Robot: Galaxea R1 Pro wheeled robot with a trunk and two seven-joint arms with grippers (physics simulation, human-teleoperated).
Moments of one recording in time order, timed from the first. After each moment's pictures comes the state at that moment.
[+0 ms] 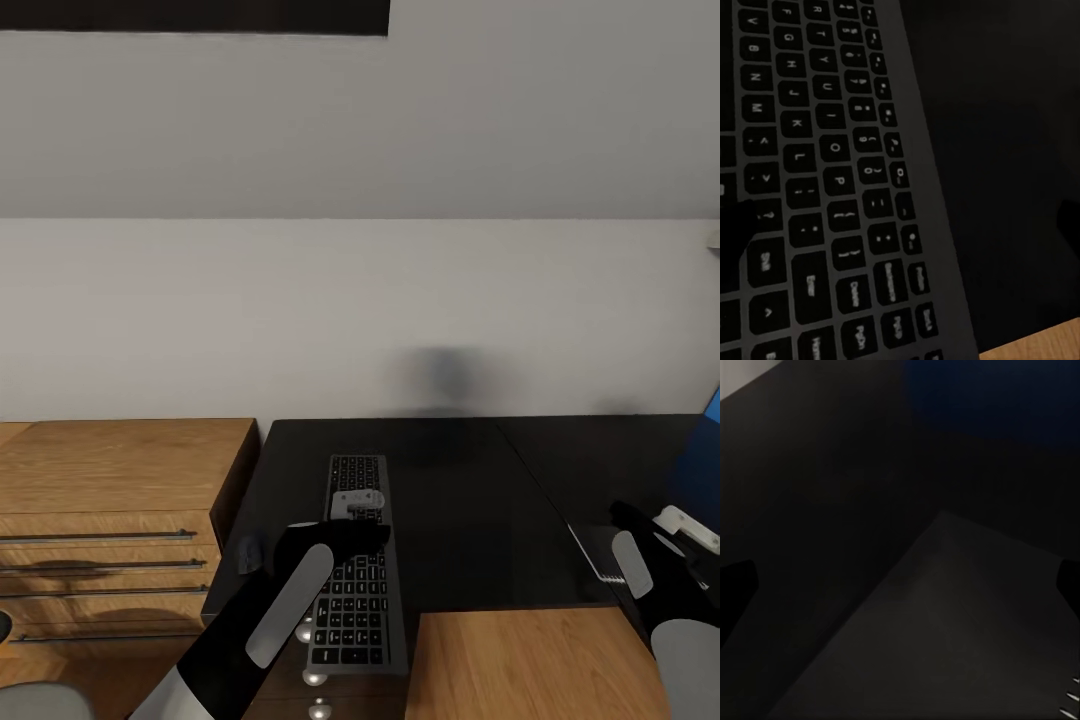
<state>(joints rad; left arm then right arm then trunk) -0.51 -0.12 -0.57 -1.32 0.81 0.73 0.59 -0.66 -0.25 -0.43 -0.70 -0.33 0.08 -0.40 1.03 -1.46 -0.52</state>
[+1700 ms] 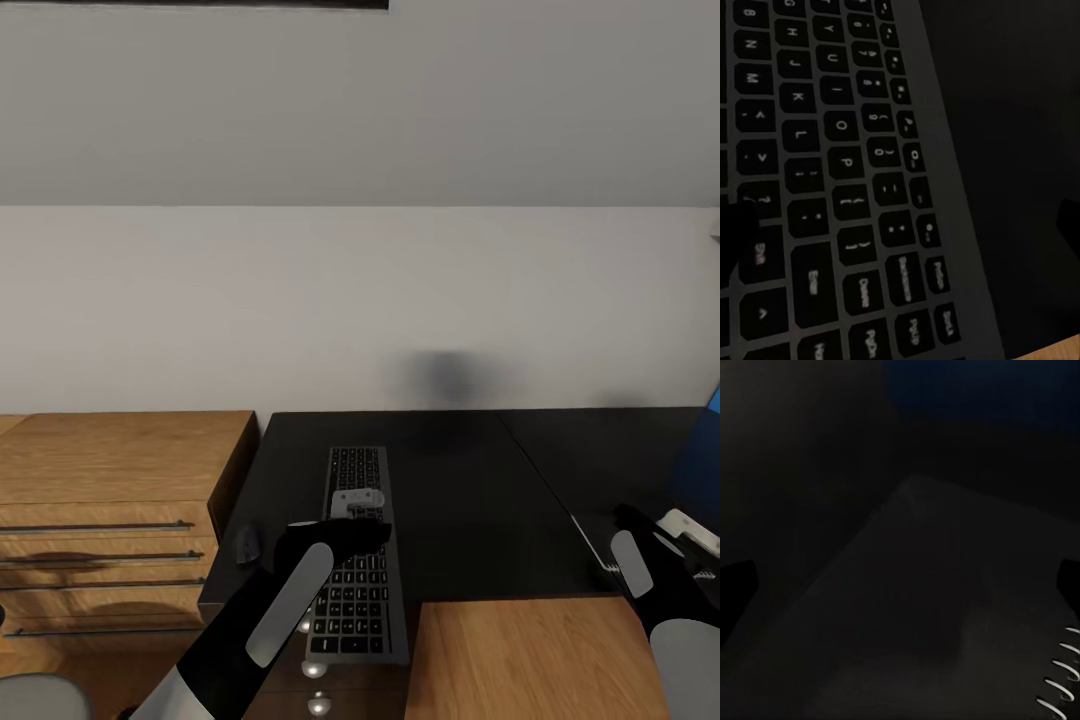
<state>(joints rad) -0.51 -0.12 -0.57 -1.32 0.81 0.73 0.60 -0.66 -0.25 -0.43 -0.70 -0.35 0.08 -0.46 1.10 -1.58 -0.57</state>
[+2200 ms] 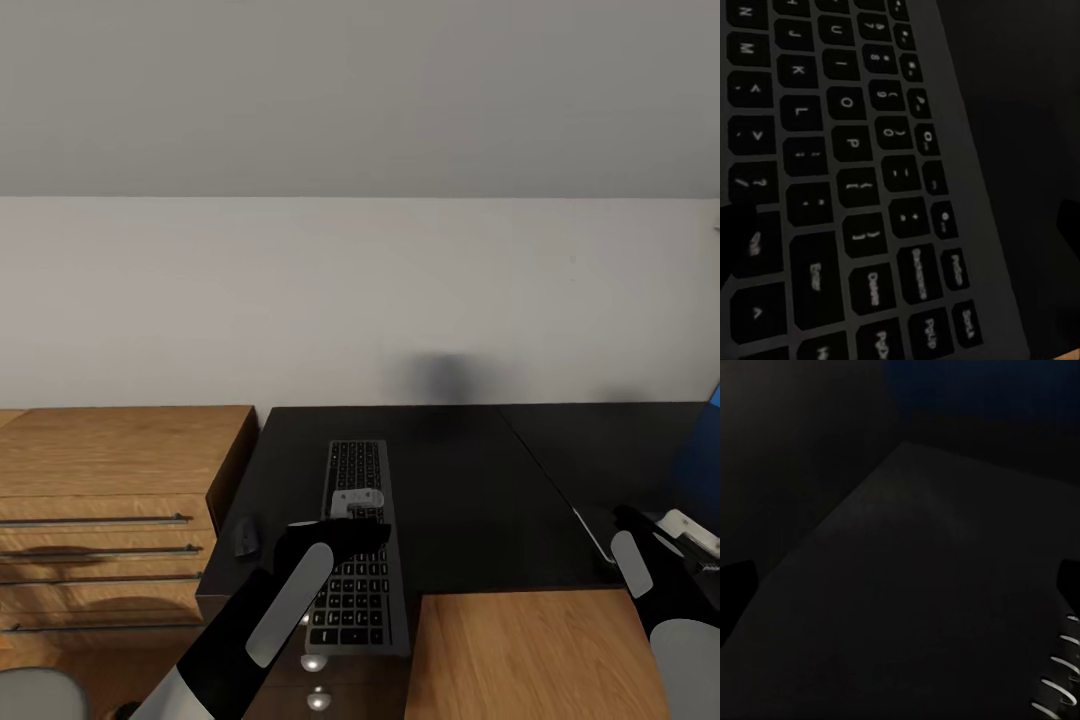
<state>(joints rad) -0.51 -0.12 -0.57 -1.32 0.81 0.73 0.60 -0.66 -0.25 -0.43 -0.70 -0.35 0.08 -0.46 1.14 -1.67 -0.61</state>
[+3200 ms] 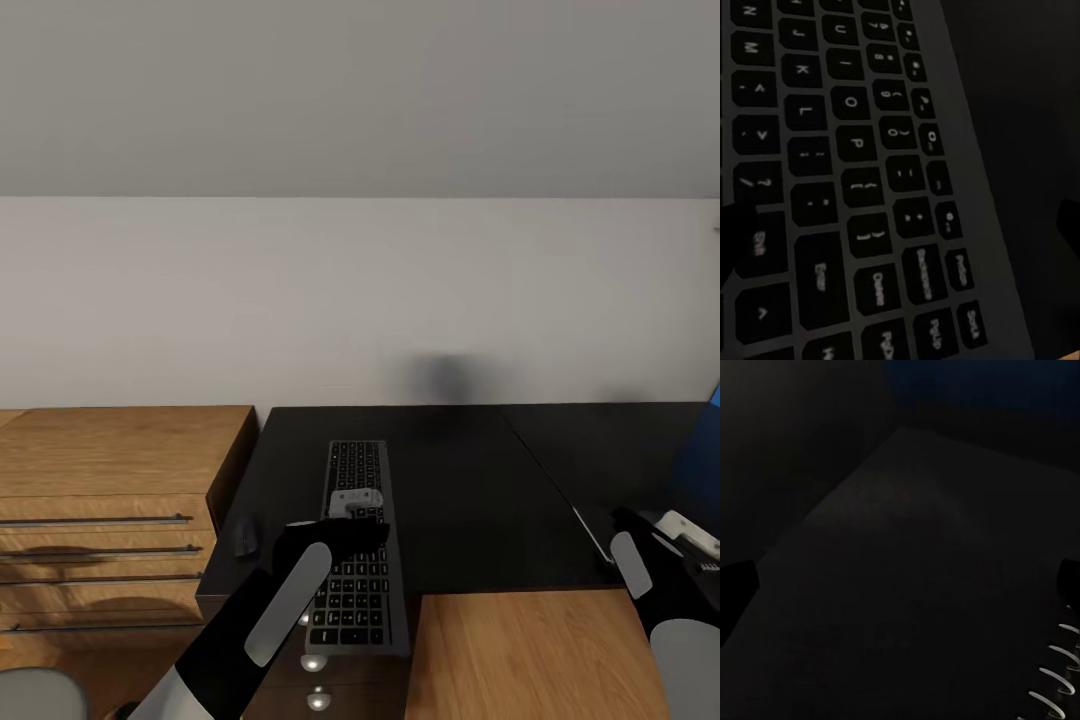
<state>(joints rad) -0.51 -0.12 -0.56 -1.32 0.81 0.73 0.59 -0.66 -0.25 -0.43 -0.69 -0.34 0.11 -0.46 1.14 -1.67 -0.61</state>
